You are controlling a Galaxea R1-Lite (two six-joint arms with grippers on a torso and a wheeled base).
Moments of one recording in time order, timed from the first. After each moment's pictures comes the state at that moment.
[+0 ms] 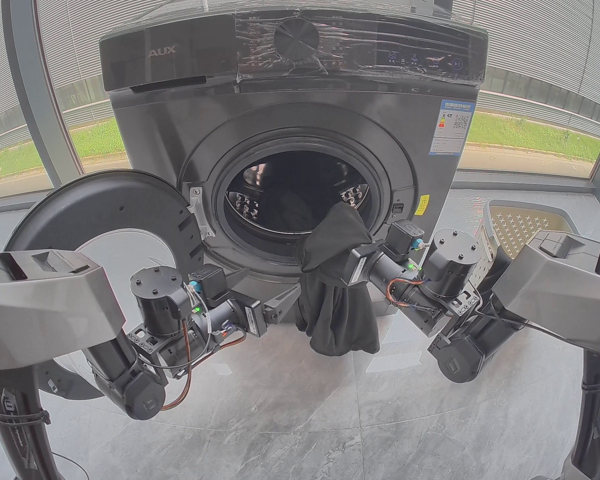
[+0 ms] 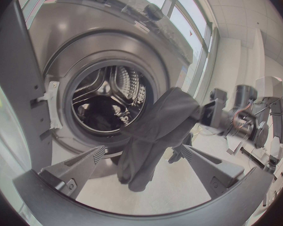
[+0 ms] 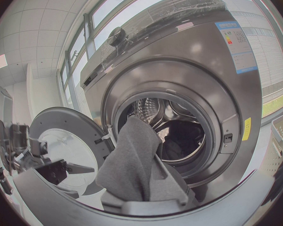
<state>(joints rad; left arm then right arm) -0.50 2.16 -0.61 -1.51 -0.14 -0.15 0.59 2.27 -0.95 -1.49 -0.01 0.15</state>
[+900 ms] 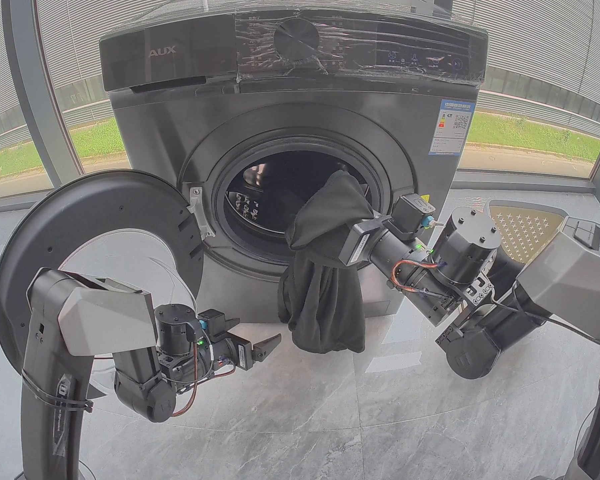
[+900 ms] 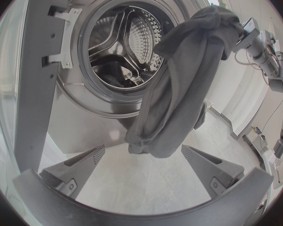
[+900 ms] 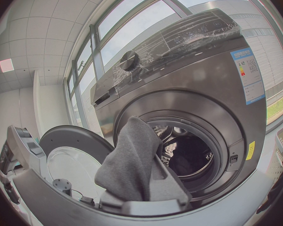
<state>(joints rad) -0.37 2.47 -0.67 -1.51 -0.25 -0.10 0.64 2.16 -0.95 -1.49 -0.01 0.15</state>
